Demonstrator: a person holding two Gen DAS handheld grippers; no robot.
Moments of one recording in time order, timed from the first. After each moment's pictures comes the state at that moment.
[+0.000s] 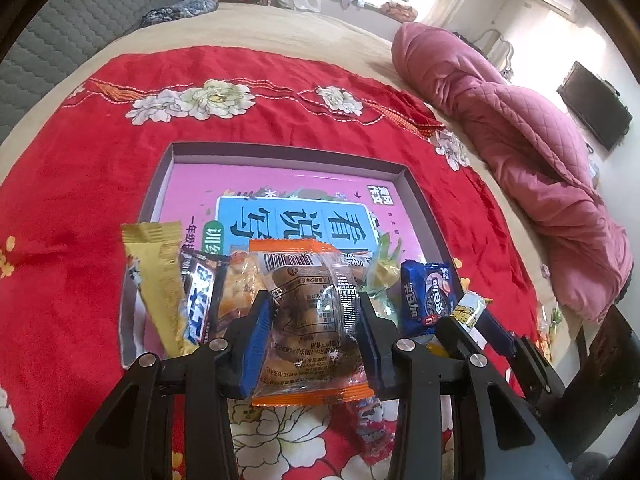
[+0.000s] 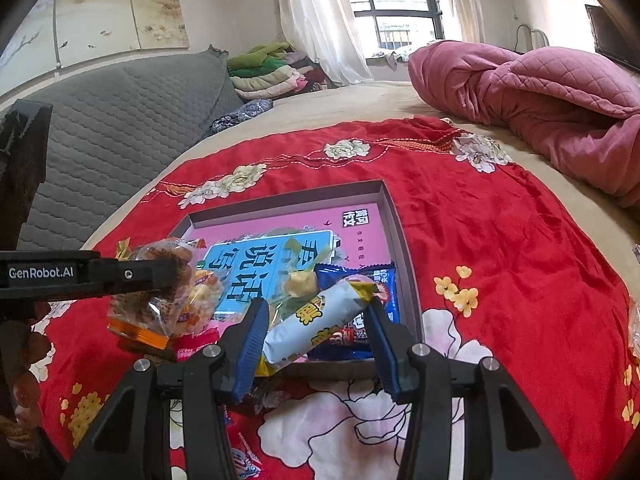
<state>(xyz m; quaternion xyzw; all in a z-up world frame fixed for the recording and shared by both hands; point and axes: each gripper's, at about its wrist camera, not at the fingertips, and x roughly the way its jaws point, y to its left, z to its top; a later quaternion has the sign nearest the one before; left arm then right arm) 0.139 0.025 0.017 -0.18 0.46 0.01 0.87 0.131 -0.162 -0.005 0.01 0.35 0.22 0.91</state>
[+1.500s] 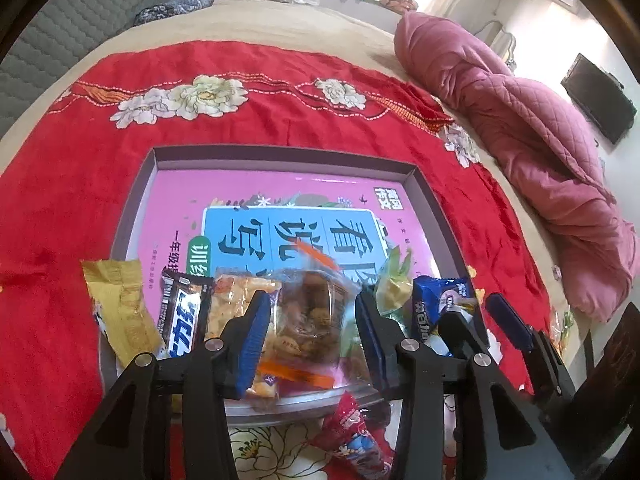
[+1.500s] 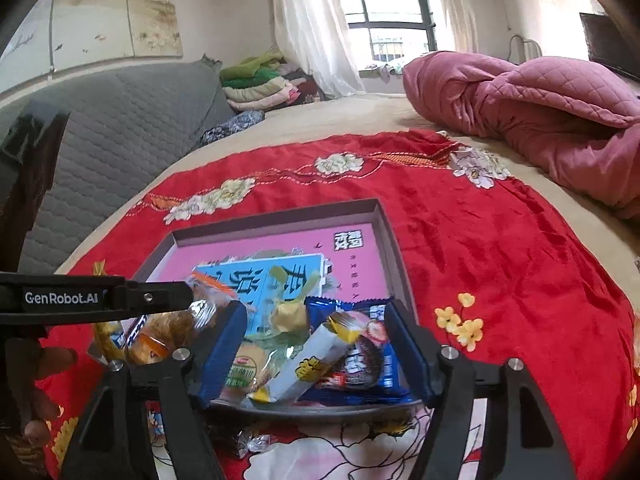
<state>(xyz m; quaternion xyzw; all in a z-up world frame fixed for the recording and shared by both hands) 0.169 0.024 0.003 -0.17 0.47 0.02 0.87 0.156 -0.154 -0.010 0.01 0.33 0.20 0.92</state>
